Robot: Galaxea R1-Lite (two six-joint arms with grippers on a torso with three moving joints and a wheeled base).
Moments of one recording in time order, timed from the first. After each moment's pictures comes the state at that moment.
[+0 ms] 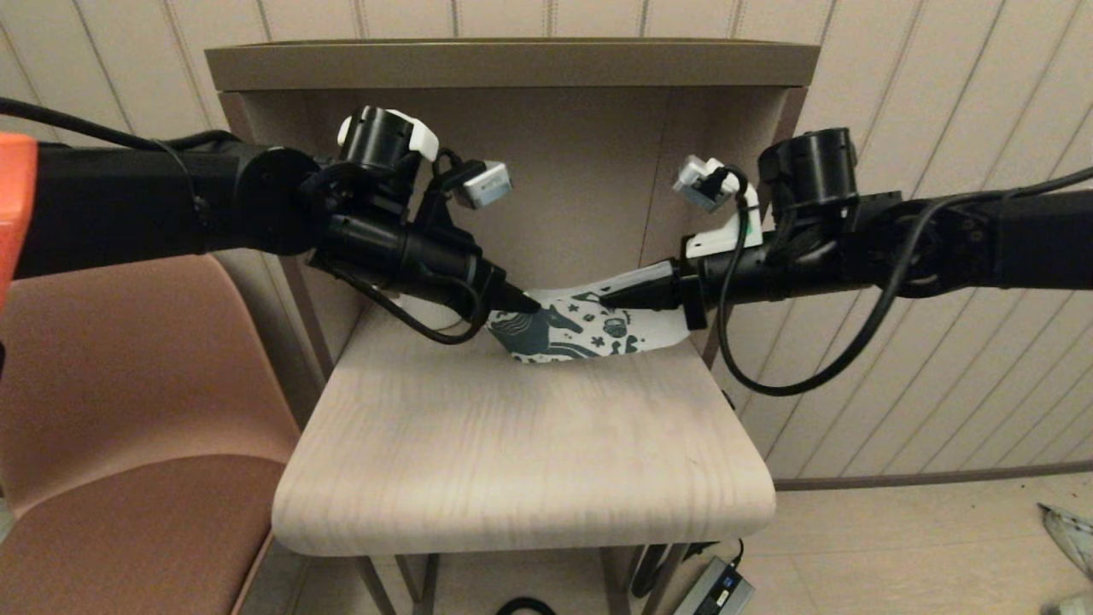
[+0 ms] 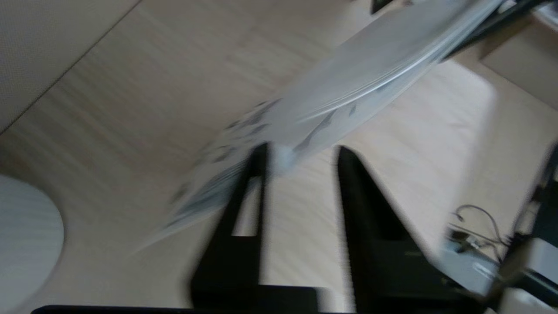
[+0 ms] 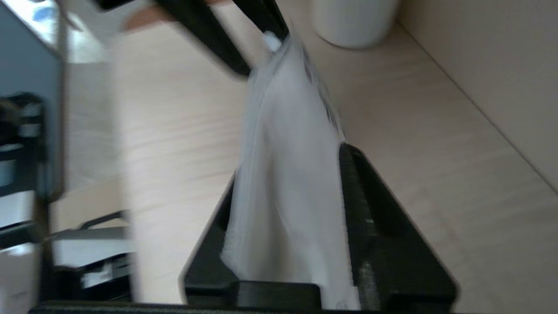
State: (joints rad) left arm -0.49 2.05 -1.87 0.41 -0.52 0.25; right arm 0.30 1.94 -1.59 0.05 0.84 -0.37
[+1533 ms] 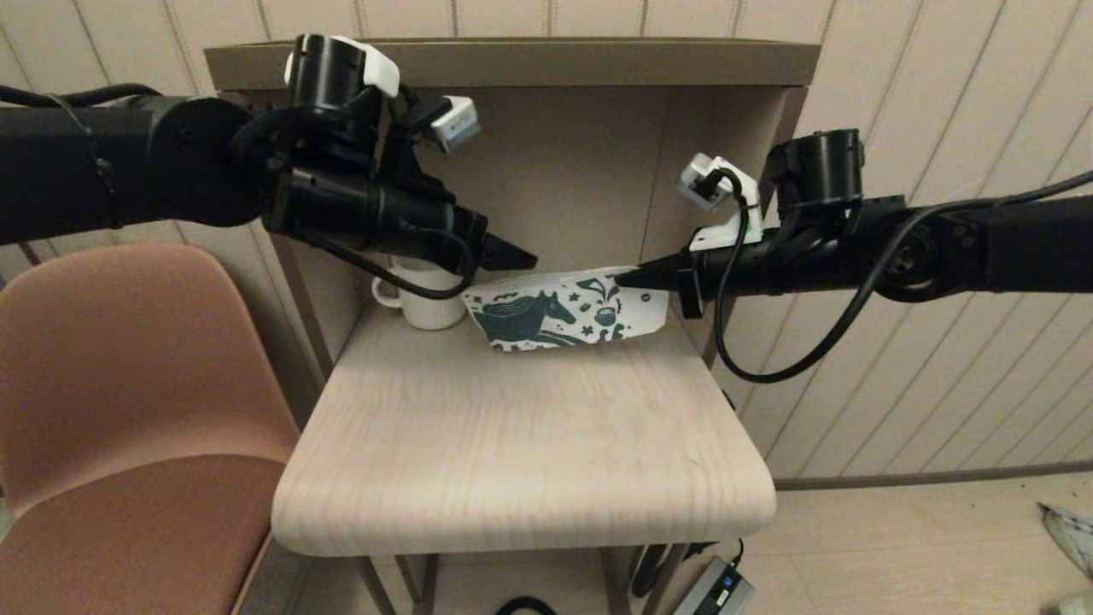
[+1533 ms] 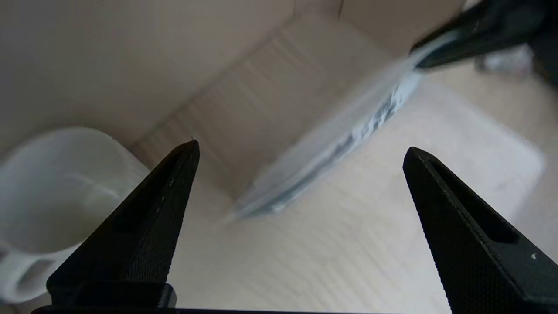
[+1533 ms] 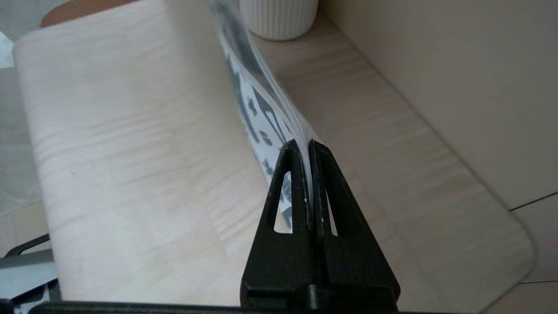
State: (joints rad) left arm -0.49 1.95 -1.85 0.32 -0.31 0.17; right arm 0.27 1.94 -1.57 -0.04 0.71 -0.36
